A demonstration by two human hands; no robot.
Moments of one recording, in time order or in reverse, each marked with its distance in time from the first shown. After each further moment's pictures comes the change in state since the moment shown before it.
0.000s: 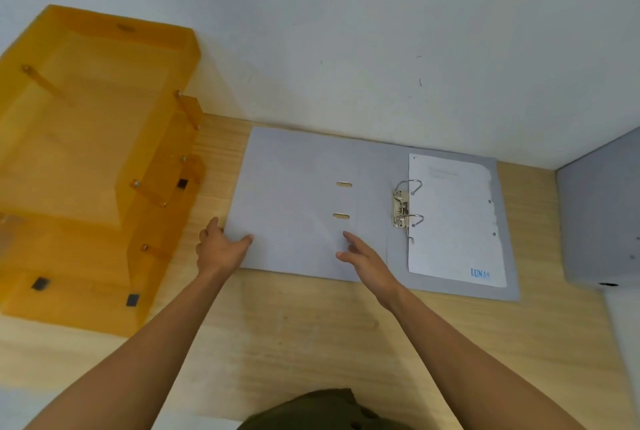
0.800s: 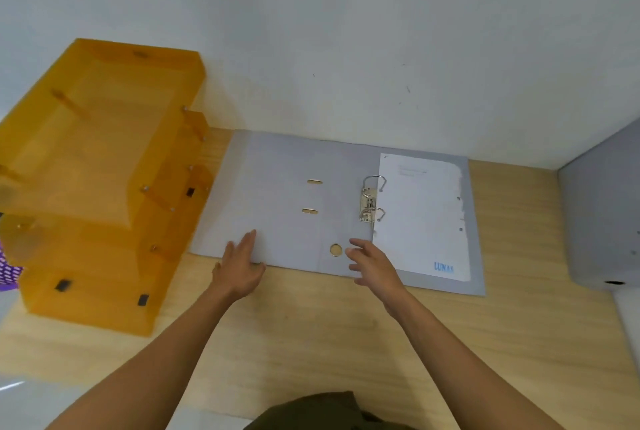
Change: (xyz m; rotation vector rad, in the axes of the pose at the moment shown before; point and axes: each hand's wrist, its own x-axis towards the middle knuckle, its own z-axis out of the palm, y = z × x) left_hand -0.038 -0.016 0.016 0.469 -0.225 0.308; right_hand -0.029 -0.001 -0.014 0.034 0.077 -0.017
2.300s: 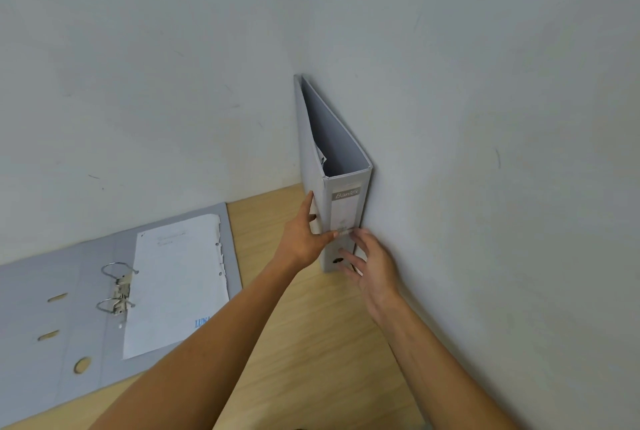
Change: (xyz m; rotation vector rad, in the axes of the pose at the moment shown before) left_hand -0.118 0.573 0.198 -0.311 -0.106 0.713; right_hand -0.136 0.108 -0.412 0.986 0.519 -0.237
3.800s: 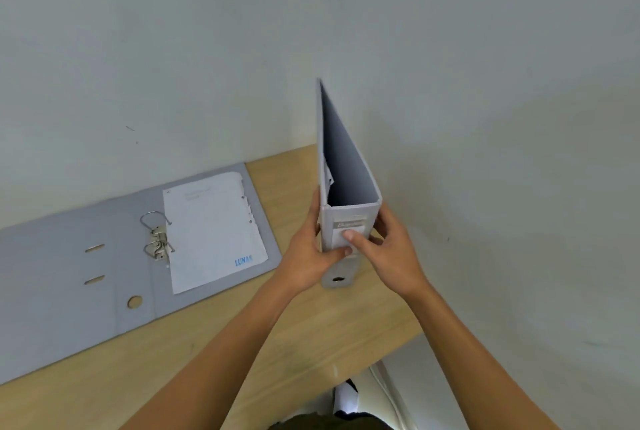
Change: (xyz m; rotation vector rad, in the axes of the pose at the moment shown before) left_hand -0.167 -0.057 -0.050 -0.268 -0.187 0.149; right_hand -0.128 0.062 0.014 -0.596 -0.131 -0.515
